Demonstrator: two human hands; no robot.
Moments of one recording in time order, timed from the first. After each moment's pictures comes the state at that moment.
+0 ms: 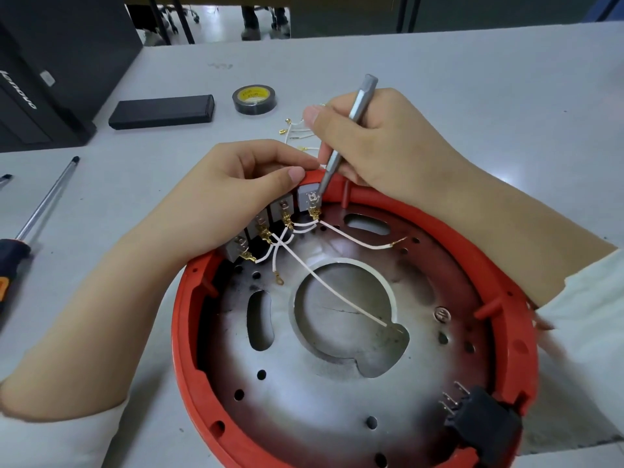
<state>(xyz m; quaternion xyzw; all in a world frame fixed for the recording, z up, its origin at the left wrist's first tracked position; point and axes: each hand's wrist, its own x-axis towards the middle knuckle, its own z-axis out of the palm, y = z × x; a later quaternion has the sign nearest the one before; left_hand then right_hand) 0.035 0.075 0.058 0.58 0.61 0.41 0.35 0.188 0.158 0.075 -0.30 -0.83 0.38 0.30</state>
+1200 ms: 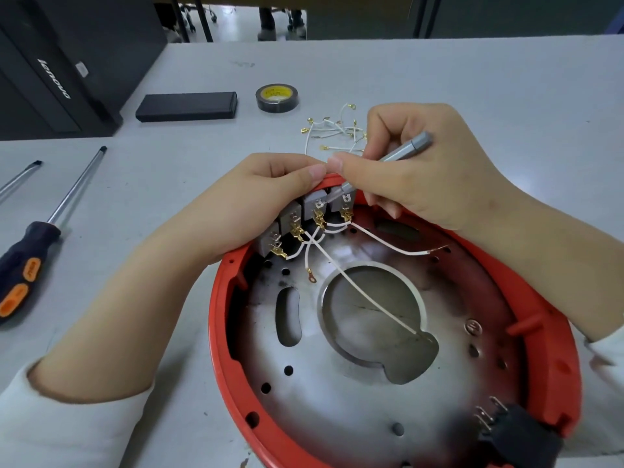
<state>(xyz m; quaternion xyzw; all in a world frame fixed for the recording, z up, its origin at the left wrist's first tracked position) 0.029 0.070 0.048 0.56 0.58 0.41 0.42 0.198 0.140 0.069 -0.28 -0.79 0.43 0.33</state>
